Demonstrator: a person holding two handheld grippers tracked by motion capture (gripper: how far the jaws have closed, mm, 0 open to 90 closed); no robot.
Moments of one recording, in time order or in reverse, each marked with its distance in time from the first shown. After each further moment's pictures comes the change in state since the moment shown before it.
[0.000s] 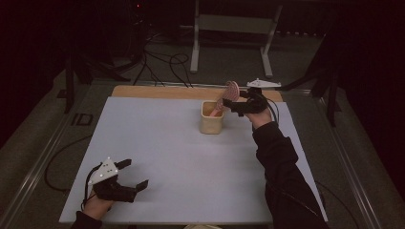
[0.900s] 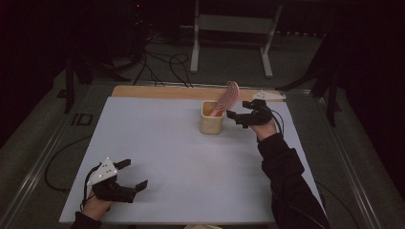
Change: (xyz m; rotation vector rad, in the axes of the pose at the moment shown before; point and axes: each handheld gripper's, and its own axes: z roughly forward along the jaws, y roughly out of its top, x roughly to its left) left arm -0.001 0.000 -0.002 0.001 -0.003 0.004; right arm 0.005 -0.031 -0.020 0.016 0.021 -0.001
